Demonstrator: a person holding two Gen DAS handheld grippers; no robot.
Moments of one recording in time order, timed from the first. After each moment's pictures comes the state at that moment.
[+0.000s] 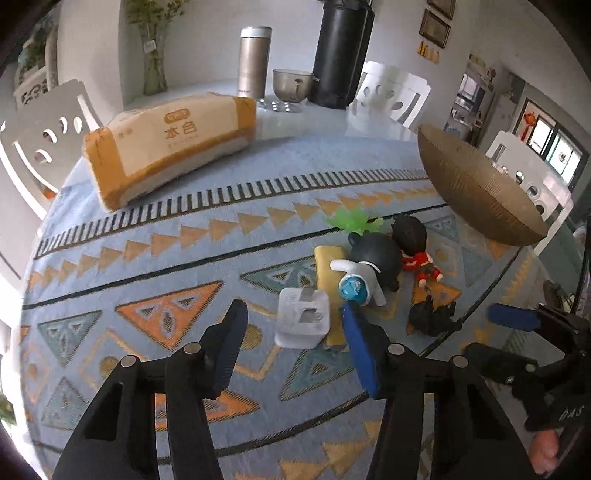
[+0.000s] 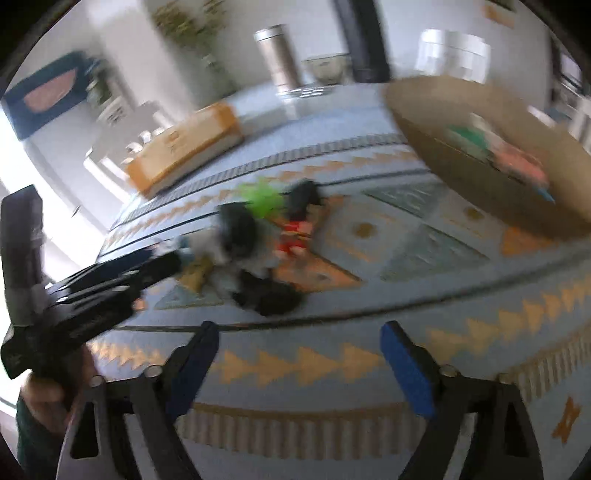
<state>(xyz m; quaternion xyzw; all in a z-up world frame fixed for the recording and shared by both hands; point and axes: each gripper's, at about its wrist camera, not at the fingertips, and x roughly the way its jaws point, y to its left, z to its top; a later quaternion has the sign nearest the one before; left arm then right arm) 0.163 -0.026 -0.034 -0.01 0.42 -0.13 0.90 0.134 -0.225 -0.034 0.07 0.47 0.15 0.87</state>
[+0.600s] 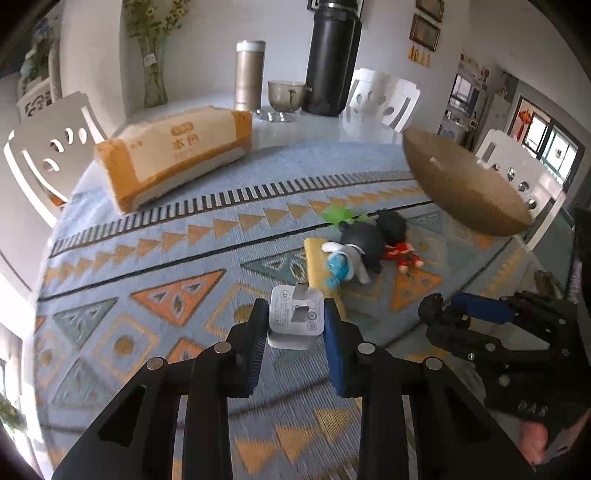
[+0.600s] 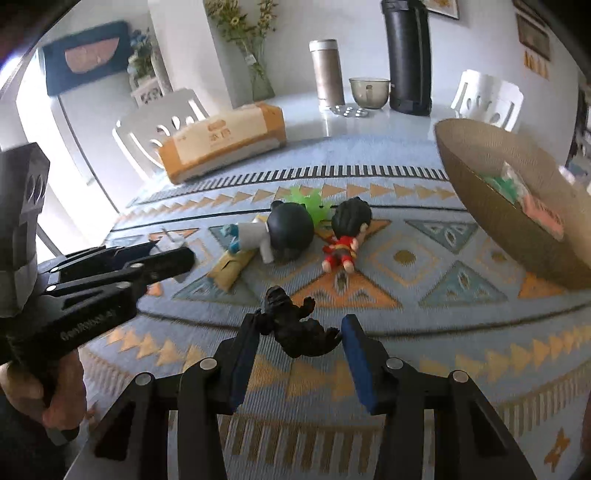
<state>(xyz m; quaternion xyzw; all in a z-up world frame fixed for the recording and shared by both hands) 0.126 -0.024 -0.013 -0.01 0.40 -0.13 0.90 0.118 -0.202 -0.030 0.01 0.43 0.18 0.89</state>
